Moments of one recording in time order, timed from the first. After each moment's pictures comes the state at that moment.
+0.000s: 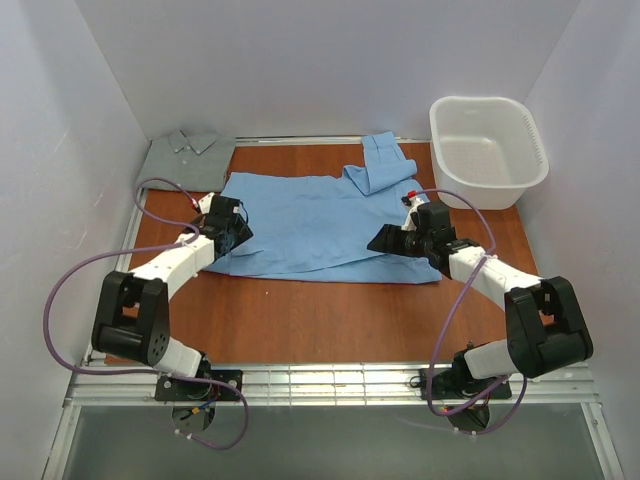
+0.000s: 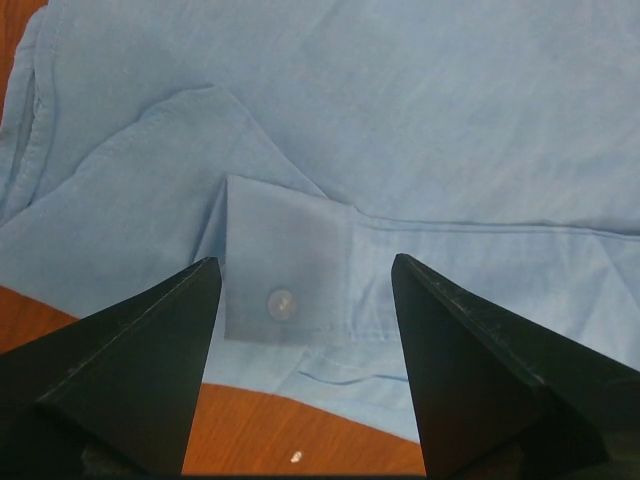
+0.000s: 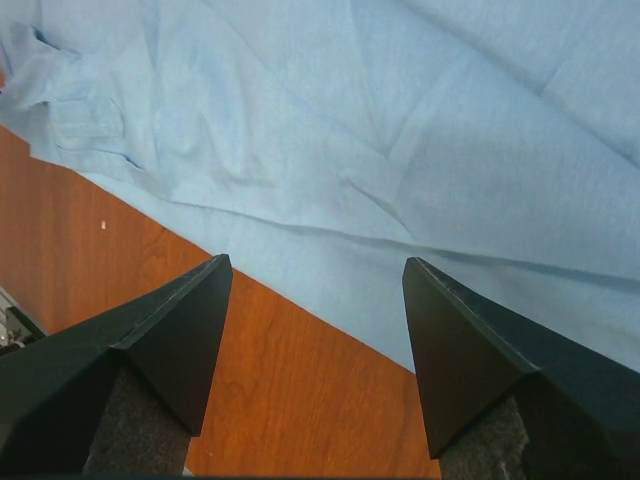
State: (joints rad) left arm -0.26 1.44 0.86 -0.34 -0.23 -0.76; right arm 0.34 1.39 0.72 -0.05 -0.41 0.46
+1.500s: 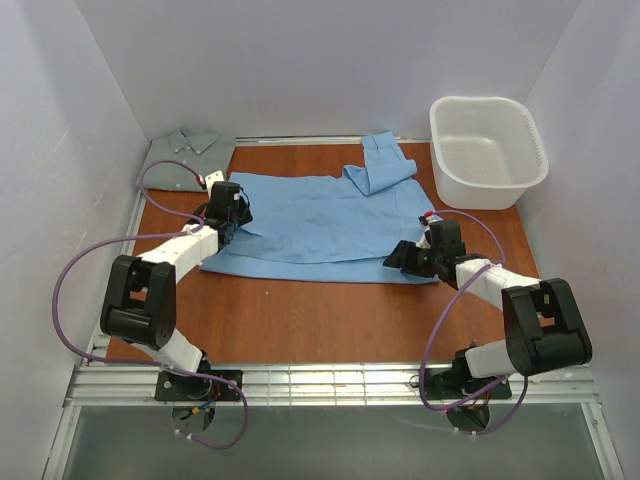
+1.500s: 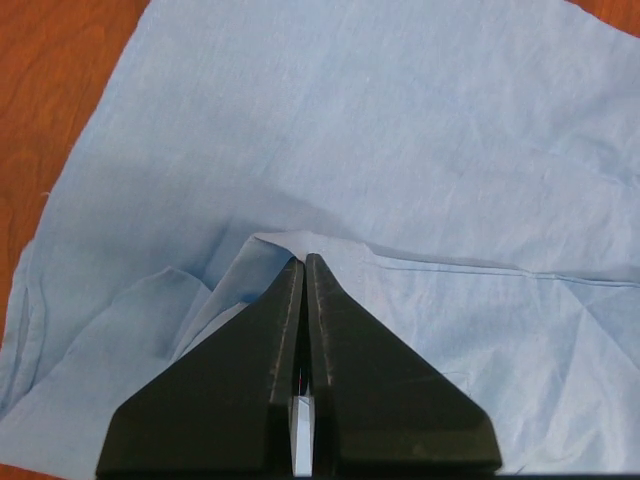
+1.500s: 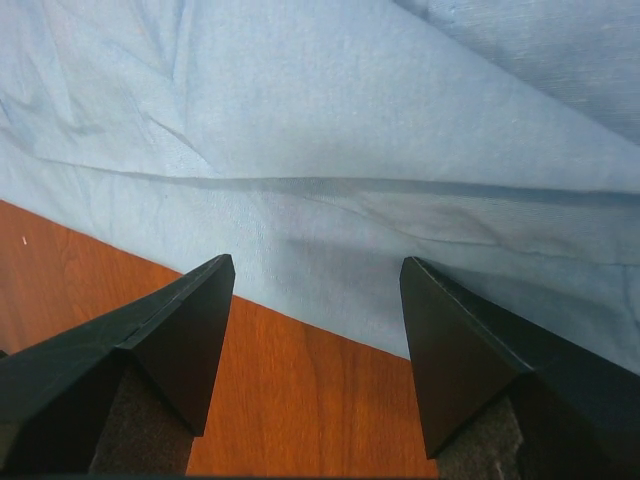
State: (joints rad) left arm -0.24 1.58 0.94 -0.11 -0.27 -0.53; right arm 0.25 1.39 0.56 -0.04 -0.38 0.50
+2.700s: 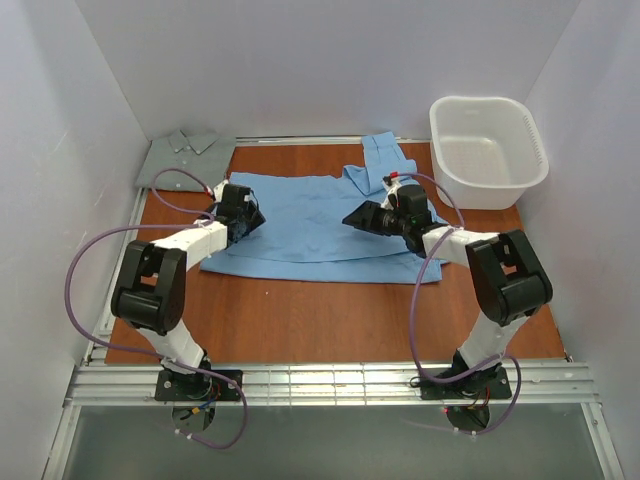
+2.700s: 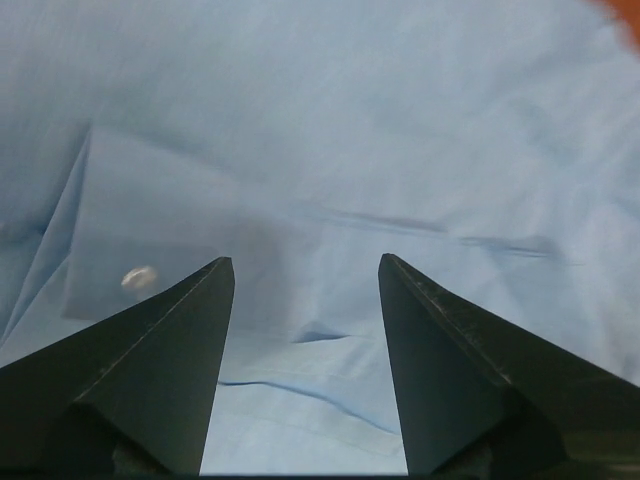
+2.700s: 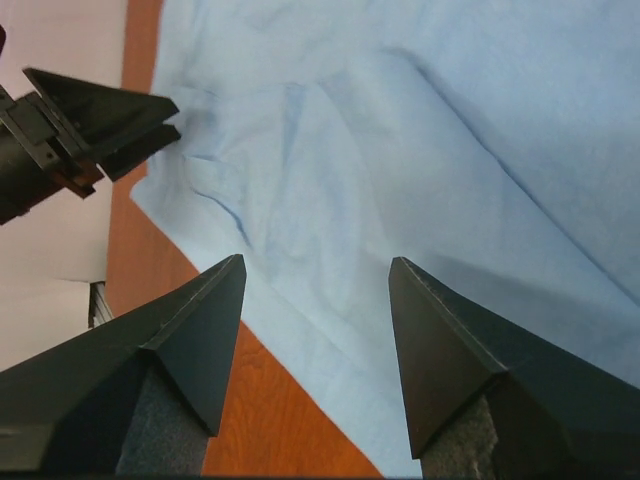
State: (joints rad) left arm -0.27 1.65 1.01 -0.14 -0.14 -0.74; right arm 0.39 1.70 0.90 0.30 -0.53 0.68
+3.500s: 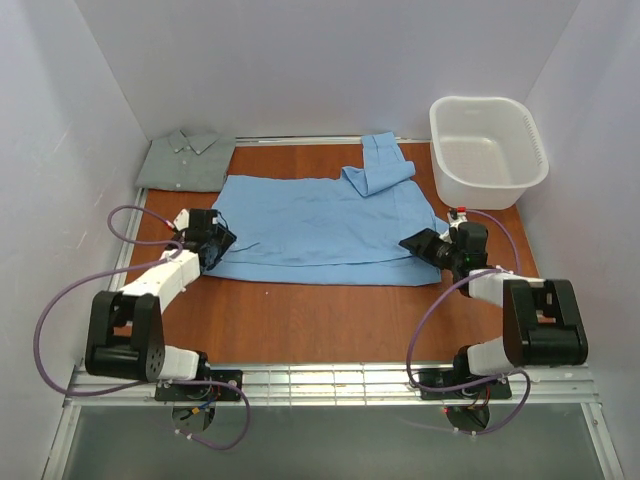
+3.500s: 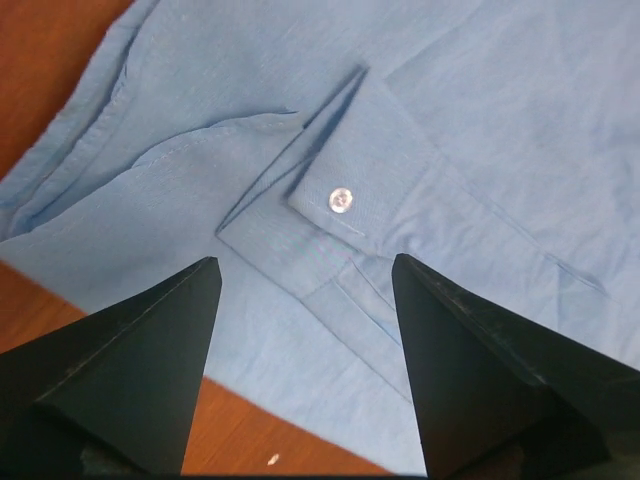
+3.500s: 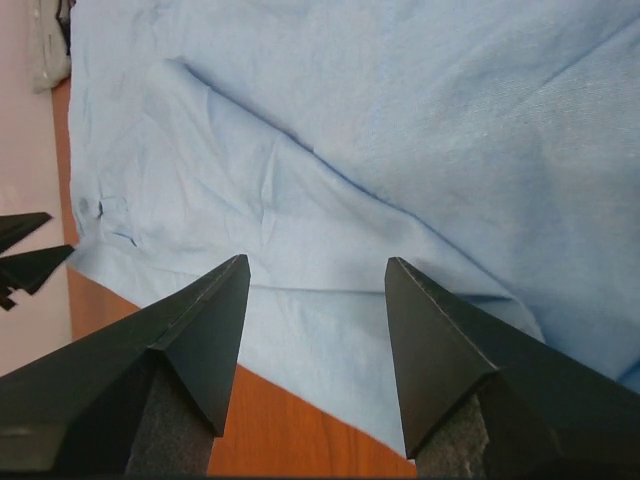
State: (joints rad) left arm -0.13 1.40 0.72 -0.24 -0.14 -0.96; right arm 0.04 1.46 0.44 0.42 -0.54 0.68
